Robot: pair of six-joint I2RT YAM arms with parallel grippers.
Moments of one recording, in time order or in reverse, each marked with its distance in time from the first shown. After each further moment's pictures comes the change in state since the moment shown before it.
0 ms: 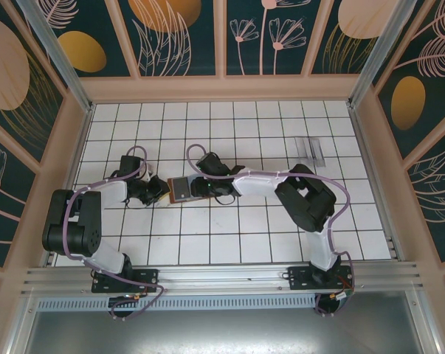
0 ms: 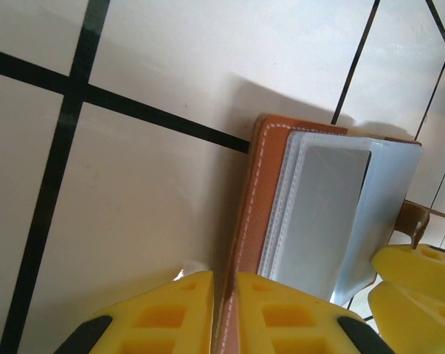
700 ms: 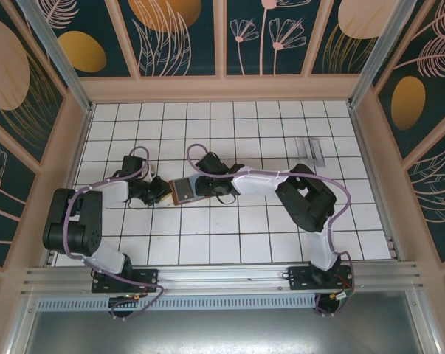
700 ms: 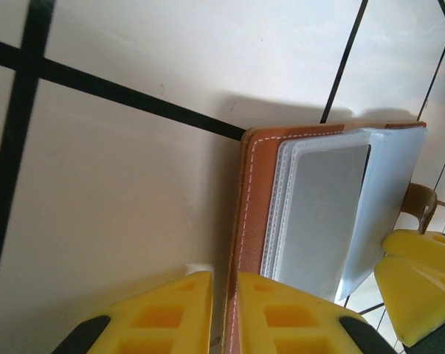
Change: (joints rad) left arm -0.026 0.010 0.000 0.005 0.010 0.000; right arm 0.004 0.000 0.016 -0.074 0.087 0.006
